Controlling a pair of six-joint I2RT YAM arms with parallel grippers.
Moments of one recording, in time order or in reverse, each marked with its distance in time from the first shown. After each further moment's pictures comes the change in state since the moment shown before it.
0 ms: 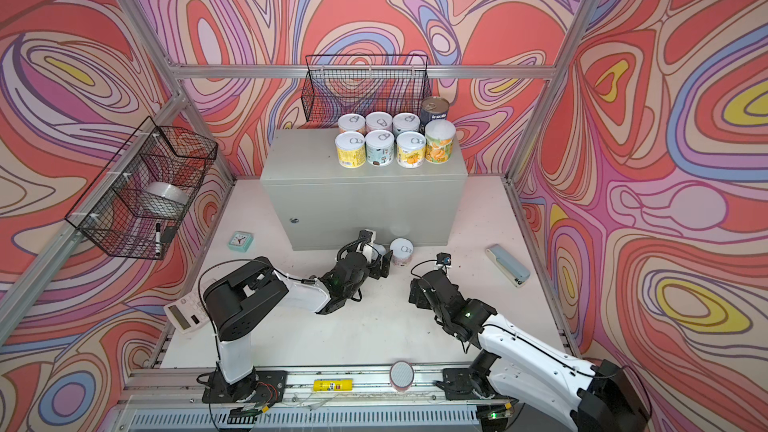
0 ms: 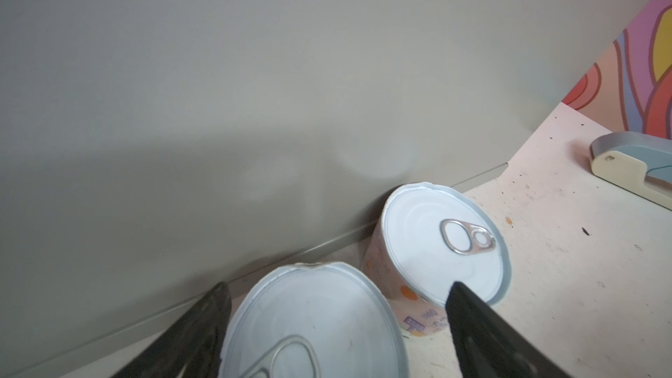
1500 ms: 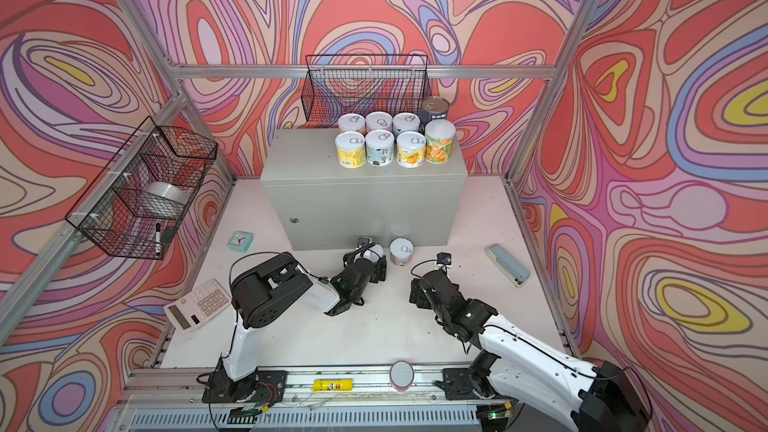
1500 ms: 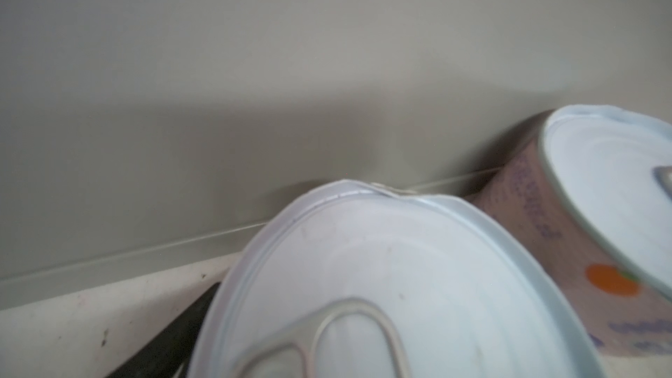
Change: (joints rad) left arm 0.000 0.177 0.039 0.000 -0.166 -0.083; right arm 0.000 -0.011 0.001 -0.005 0.009 -0.015
